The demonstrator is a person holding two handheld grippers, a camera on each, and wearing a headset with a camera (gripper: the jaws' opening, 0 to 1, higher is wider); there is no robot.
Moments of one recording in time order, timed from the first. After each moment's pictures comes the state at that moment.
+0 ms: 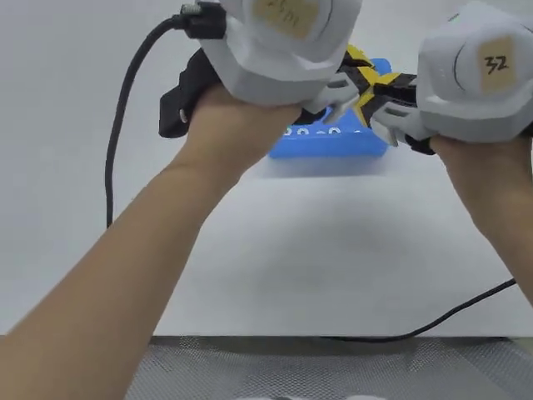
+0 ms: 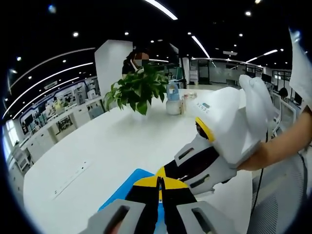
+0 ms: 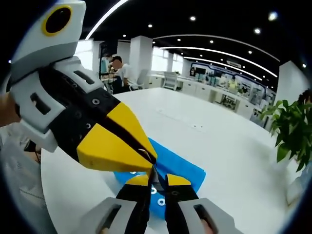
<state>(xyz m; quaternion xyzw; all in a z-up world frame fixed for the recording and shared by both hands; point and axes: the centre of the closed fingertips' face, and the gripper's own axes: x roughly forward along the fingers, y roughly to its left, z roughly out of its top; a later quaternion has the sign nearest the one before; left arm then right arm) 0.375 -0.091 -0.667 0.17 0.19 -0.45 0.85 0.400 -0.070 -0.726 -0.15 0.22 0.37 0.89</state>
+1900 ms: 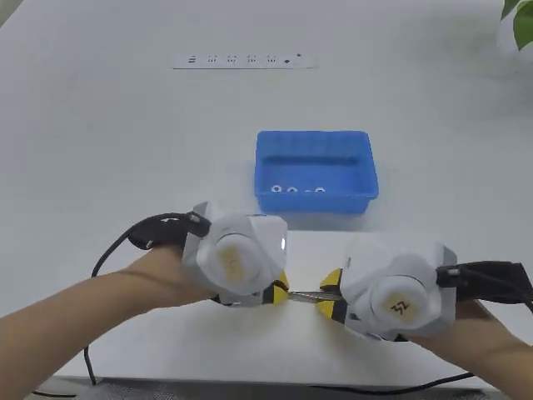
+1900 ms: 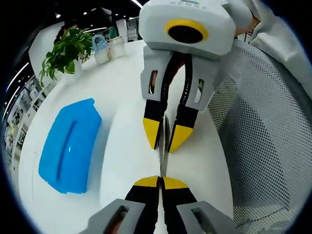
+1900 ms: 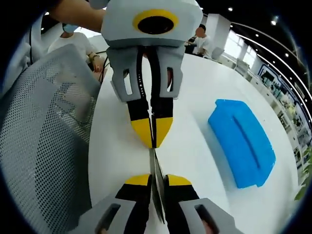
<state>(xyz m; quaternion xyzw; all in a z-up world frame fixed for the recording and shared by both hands) 0.258 -0.034 -0.827 0.34 0.32 -0.61 0.64 0.254 -0.053 -0.827 -0.32 0.30 0.57 0.69</state>
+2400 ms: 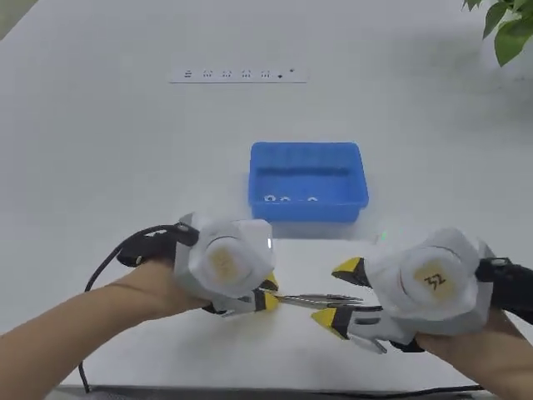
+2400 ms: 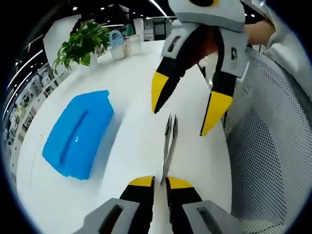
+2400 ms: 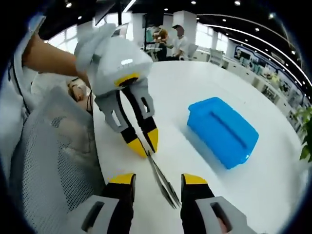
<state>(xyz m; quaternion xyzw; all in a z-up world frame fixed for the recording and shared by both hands) 0.263 -0.024 -0.819 0.28 0.35 -0.55 0.71 0.248 -0.073 -0.767 -0.18 0.35 0.50 0.77</state>
